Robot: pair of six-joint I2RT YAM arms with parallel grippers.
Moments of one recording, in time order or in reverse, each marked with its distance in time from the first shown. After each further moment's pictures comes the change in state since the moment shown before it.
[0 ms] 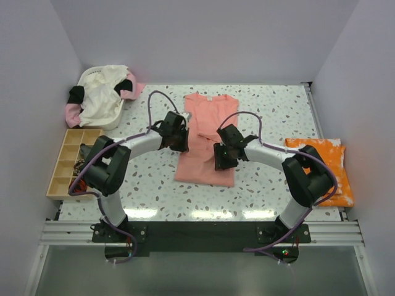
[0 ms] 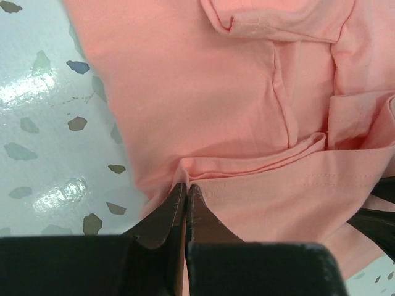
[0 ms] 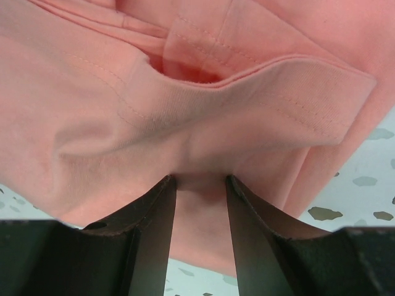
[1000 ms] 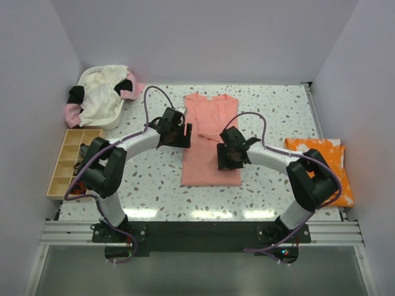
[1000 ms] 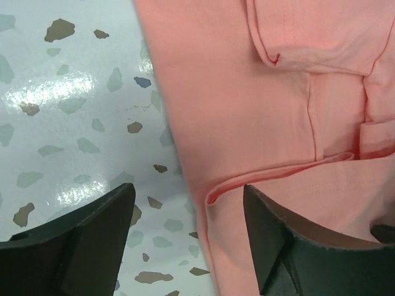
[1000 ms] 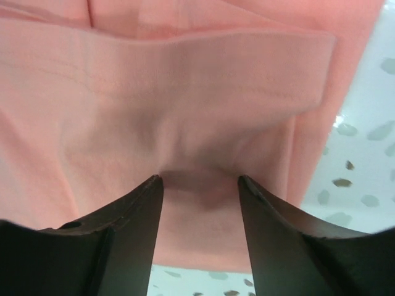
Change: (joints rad) left arm 0.011 -0.027 0.042 -0.058 -0.124 -0.005; right arm 0.006 -0.031 -0.032 -0.018 0.132 0.071
